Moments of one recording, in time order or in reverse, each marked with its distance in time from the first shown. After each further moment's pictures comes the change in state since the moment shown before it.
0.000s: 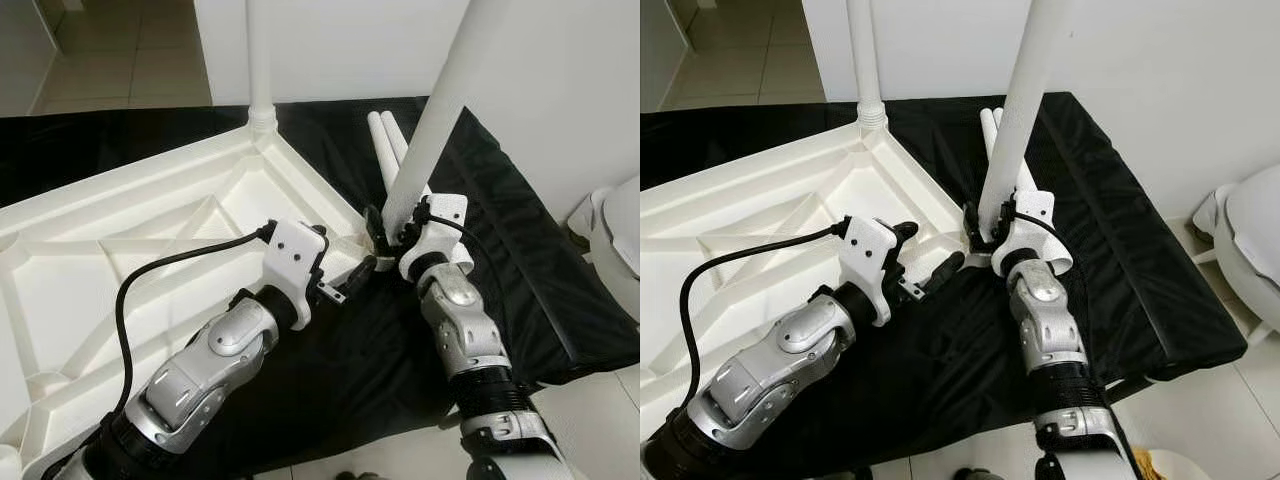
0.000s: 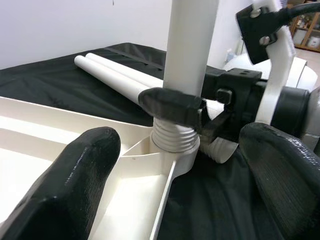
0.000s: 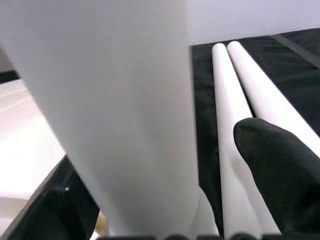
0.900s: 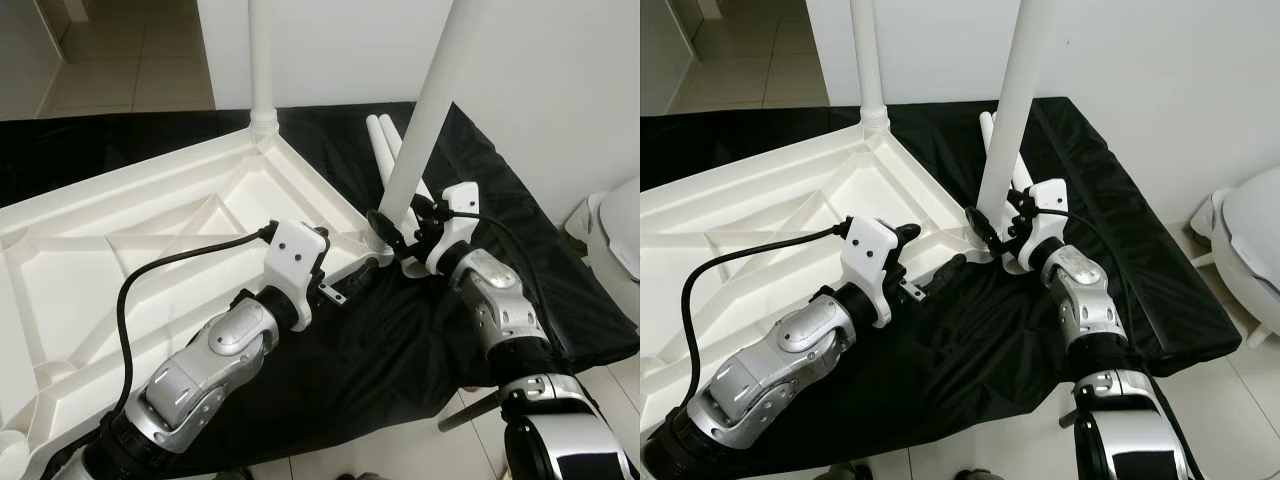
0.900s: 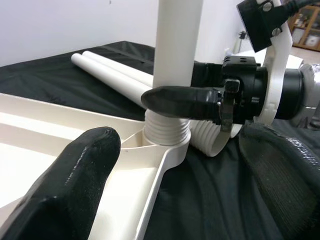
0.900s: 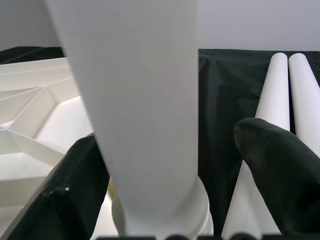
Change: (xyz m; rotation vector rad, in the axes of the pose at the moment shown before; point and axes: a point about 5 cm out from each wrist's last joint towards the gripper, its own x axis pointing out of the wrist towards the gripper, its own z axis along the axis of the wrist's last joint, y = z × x) left arm 0.000 0.000 -0.002 -0.013 0.021 -0.007; right arm 0.012 -0.030 0.000 -0.099 0.040 0.314
